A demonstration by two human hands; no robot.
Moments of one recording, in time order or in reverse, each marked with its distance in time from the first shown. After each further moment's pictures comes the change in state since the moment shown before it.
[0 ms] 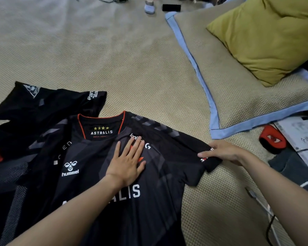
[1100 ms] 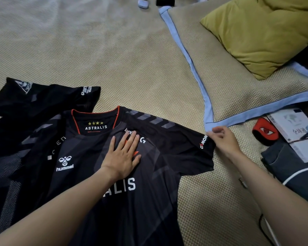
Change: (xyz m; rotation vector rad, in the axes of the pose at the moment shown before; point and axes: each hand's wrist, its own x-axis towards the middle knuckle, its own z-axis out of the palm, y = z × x) left_hand 0.000 0.002 -0.010 -0.013 -0.067 0.014; right_hand 0.006 0.028 0.016 0.324 0.701 -0.060
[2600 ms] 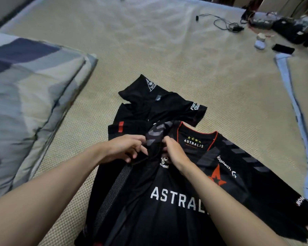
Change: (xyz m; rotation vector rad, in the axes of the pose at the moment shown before) left_hand -0.178 -0.261 -0.082 -1.556 -0.196 -0.460; right_hand -0.224 -0.245 0.350 -0.046 -0.767 -0.121
